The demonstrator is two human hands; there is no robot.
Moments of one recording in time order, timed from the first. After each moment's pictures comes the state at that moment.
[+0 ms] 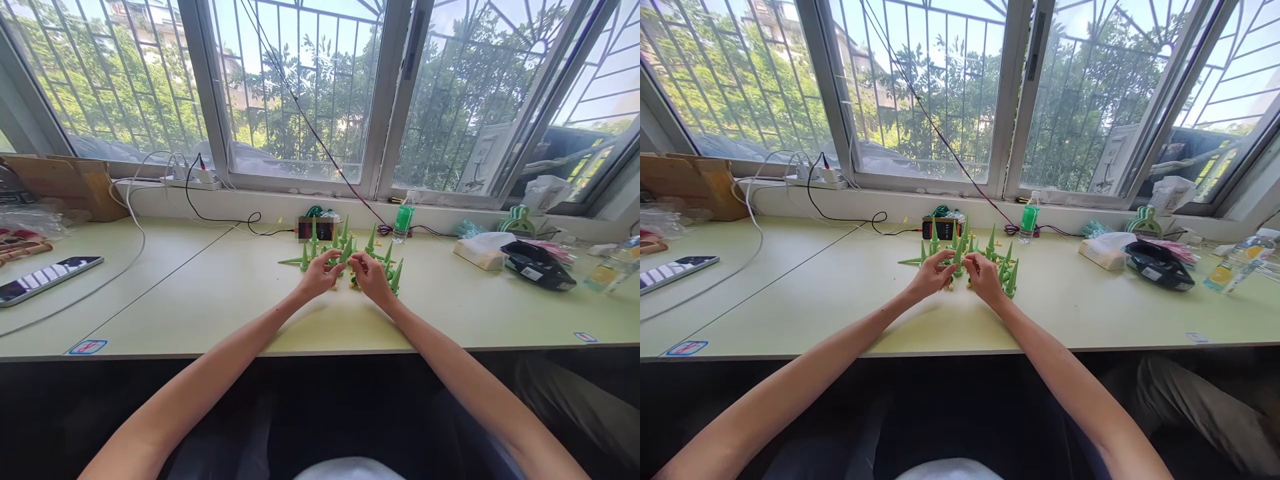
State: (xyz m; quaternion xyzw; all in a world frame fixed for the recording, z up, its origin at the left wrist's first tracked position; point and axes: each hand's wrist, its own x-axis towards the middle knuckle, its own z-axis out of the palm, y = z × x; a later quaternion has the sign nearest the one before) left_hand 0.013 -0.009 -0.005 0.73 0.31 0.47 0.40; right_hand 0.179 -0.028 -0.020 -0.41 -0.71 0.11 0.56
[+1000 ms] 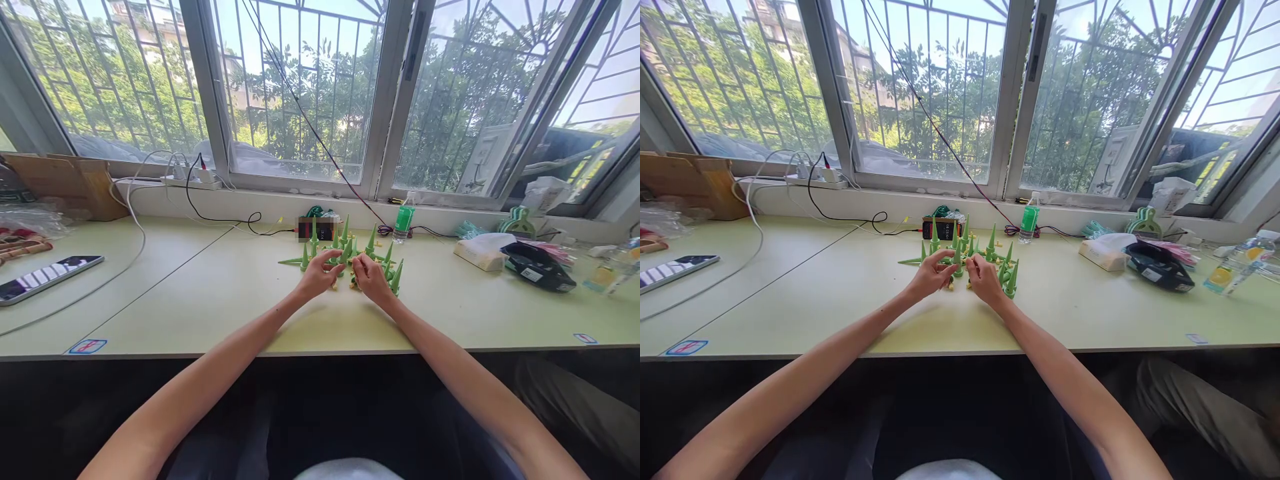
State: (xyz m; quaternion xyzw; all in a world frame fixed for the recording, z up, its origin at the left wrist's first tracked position) left_hand 0.013 -0.005 -0.008 0.73 0.30 0.49 0.38; right_hand 0.181 -0.028 -0.023 -0.45 -0.71 0.14 0.53
